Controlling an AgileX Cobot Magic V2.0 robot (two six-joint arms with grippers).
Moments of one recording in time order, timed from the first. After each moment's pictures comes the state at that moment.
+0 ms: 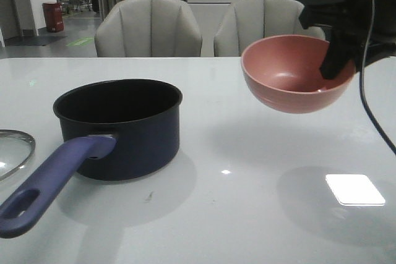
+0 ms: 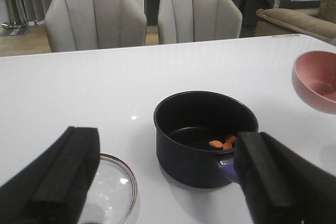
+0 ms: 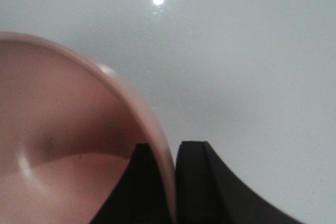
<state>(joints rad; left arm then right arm) -0.32 0.11 -0.34 -0.05 0.44 -0.01 0.18 1.64 -1.15 0.24 0.57 -0.04</state>
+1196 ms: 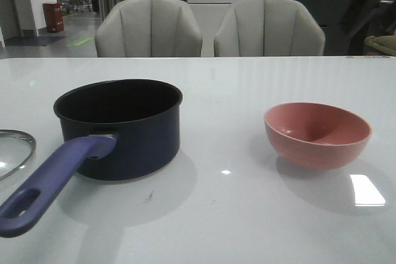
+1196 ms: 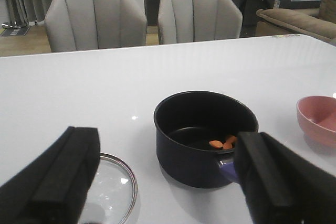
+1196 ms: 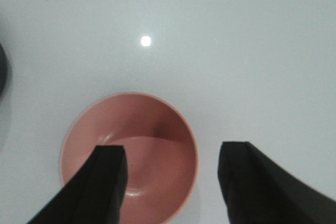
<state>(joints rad) -0.32 0.11 -0.34 -0.05 0.44 -0.01 0.15 1.36 -1.04 0.26 0.53 -0.29</state>
